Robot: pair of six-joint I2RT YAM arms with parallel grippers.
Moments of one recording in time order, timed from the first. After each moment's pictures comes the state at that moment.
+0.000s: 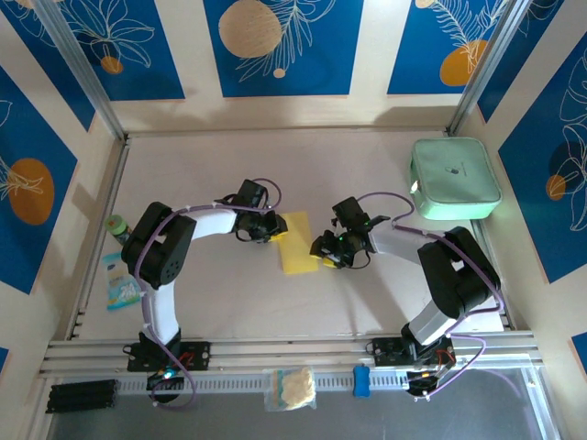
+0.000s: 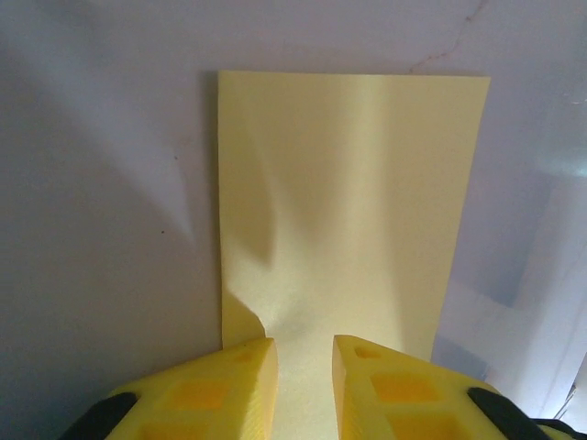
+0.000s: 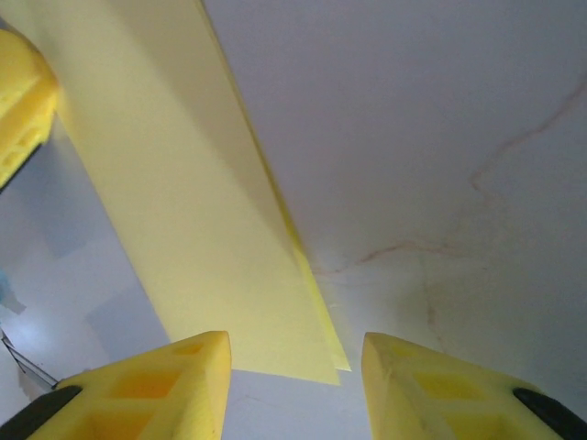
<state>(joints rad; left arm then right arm) -0.52 1.94 1.11 -0.19 0.45 -0.85 0.51 1.60 0.79 -0.37 -0.44 0.87</state>
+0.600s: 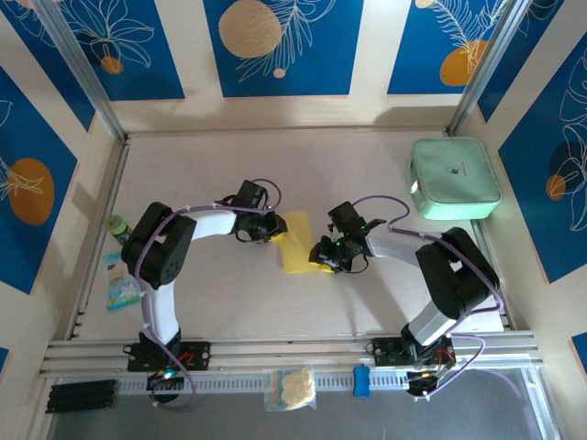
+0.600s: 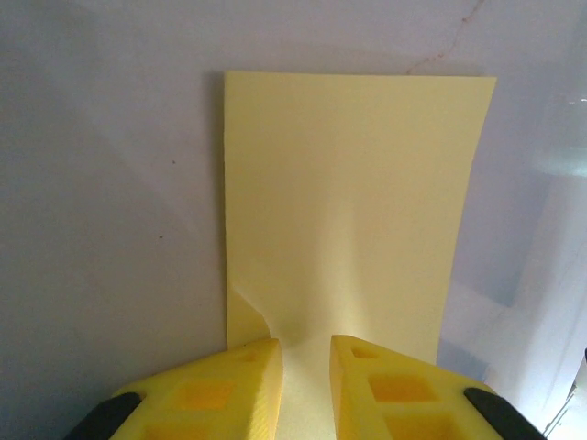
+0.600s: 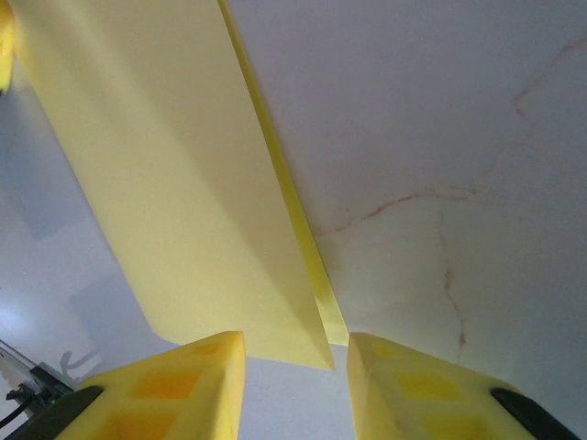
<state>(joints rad) -0.52 1.94 1.10 -0.17 0.45 -0.85 0.55 1.60 0.78 -0.38 -0.44 0.87</state>
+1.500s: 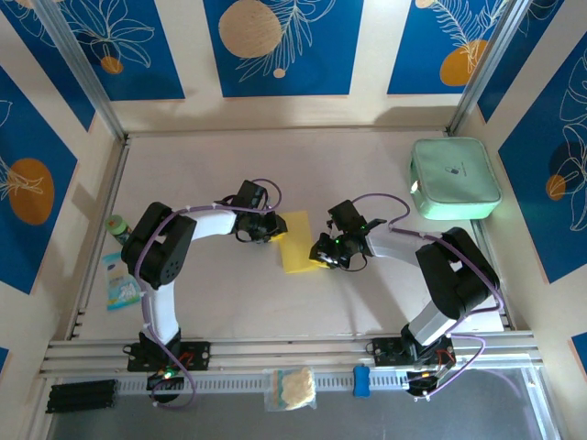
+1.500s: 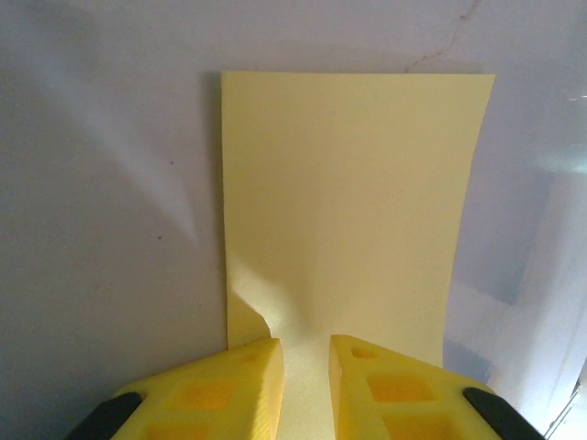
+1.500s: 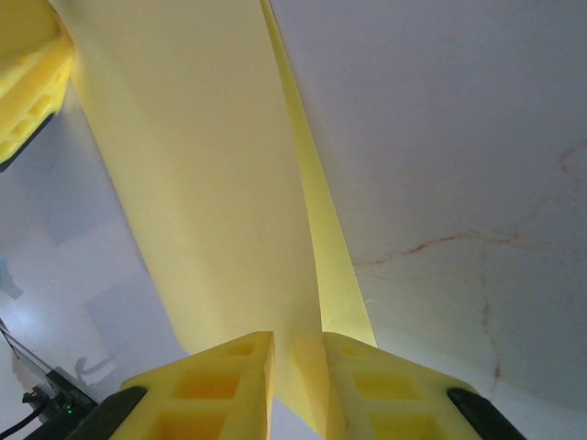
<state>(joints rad) -0.52 1.94 1.10 -0.17 0.45 -0.84 0.54 1.60 0.78 -0.32 -0.44 0.88</state>
